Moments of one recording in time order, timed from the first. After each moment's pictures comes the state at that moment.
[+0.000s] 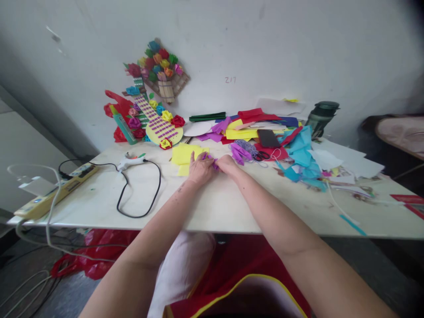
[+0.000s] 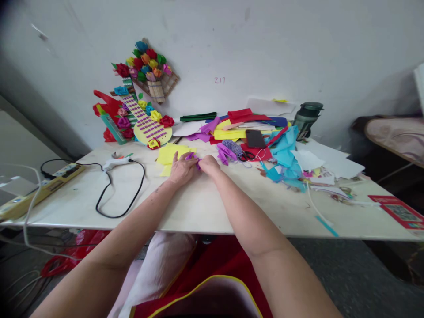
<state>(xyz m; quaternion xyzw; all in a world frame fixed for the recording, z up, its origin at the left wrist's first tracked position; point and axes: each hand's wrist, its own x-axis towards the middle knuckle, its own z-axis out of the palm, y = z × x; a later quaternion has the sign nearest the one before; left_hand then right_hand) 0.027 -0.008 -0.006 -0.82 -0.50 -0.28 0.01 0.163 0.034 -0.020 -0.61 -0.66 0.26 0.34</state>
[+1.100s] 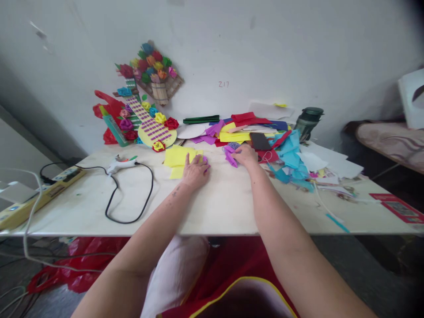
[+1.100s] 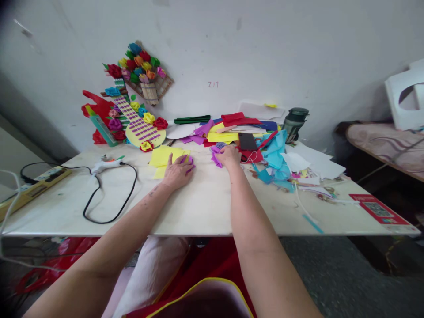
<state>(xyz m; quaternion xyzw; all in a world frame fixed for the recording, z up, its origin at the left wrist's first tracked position) 0.027 -0.009 -0.007 -0.85 -0.46 -0.26 0.04 0.252 0.027 0.024 -0.75 -0.60 0.05 0.27</state>
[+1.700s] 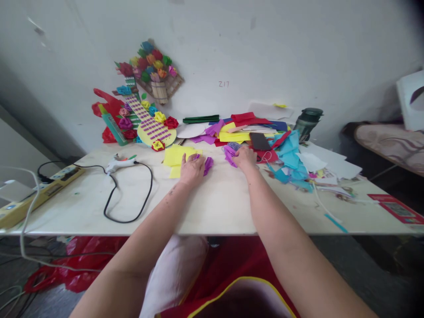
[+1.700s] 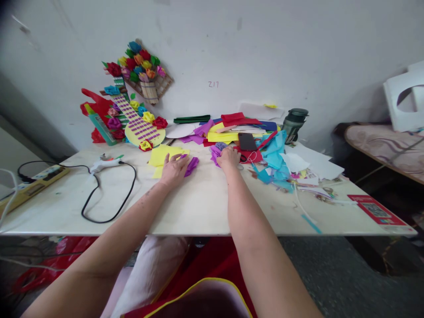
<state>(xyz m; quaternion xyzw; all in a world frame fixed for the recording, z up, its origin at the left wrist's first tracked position) 0.022 0.001 -0.011 -0.80 -0.49 -0.35 -0.01 0.245 0.028 0.014 -0.76 -0.61 -0.01 0.21</state>
